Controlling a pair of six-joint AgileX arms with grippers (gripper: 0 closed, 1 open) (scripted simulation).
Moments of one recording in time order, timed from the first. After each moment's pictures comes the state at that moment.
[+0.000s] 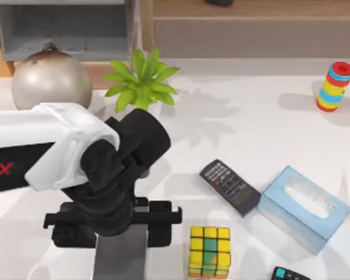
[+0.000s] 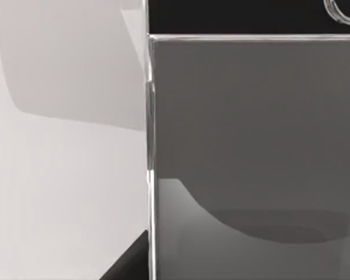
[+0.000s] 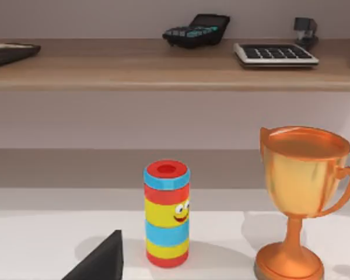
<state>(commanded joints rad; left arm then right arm) -0.75 1.63 0.94 -0.82 0.03 -0.72 0.00 0.00 0.00 0.00 0.00 0.00</state>
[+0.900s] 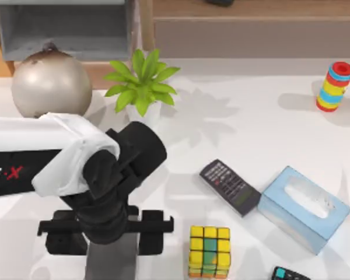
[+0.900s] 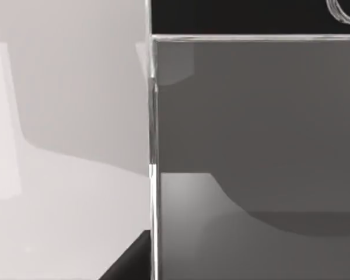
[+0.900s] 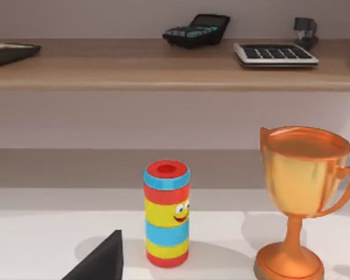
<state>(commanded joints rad) -0.74 1.66 0.89 -0.80 -0.01 -0.72 0.00 0.00 0.00 0.00 0.00 0.00</state>
